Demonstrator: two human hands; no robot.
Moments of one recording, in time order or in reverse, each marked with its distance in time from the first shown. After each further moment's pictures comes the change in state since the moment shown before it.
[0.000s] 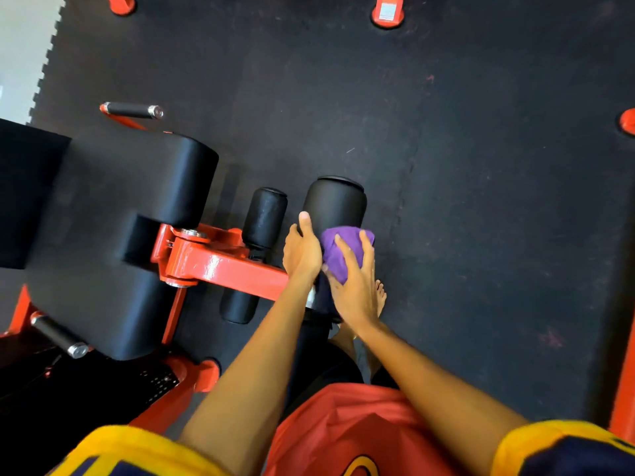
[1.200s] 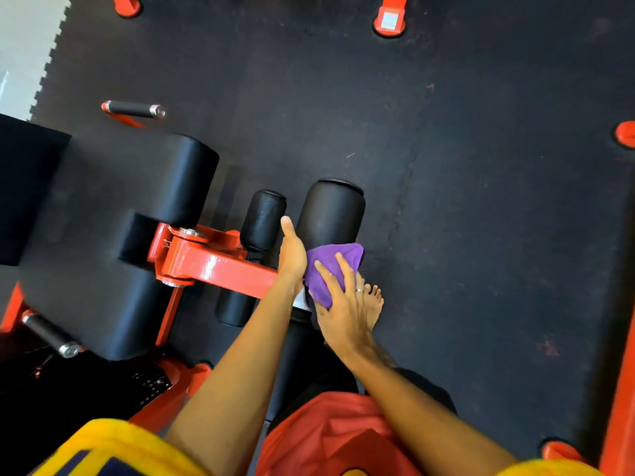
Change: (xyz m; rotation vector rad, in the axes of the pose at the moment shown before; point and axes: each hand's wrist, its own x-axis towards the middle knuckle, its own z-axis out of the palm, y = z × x) left_hand 0.019 -0.021 -0.010 -0.314 -0.149 -0.126; right_hand -0.038 -0.003 0.010 -0.362 0.159 -0.236
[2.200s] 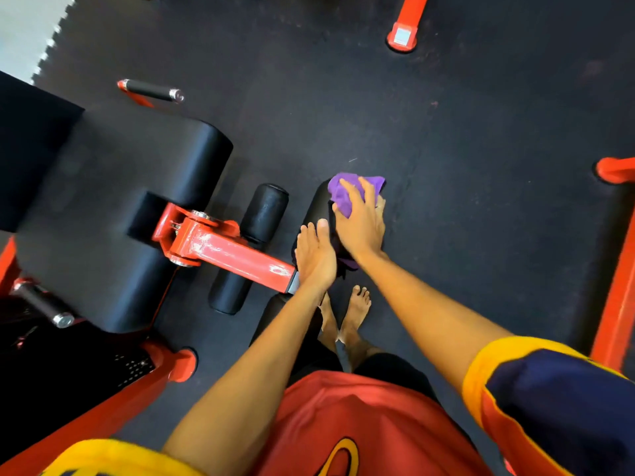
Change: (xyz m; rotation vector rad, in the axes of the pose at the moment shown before) left_hand -0.051 -0.004 0.020 0.241 0.036 0.298; right_hand 0.147 0.003 -0.015 0.143 -0.114 0.122
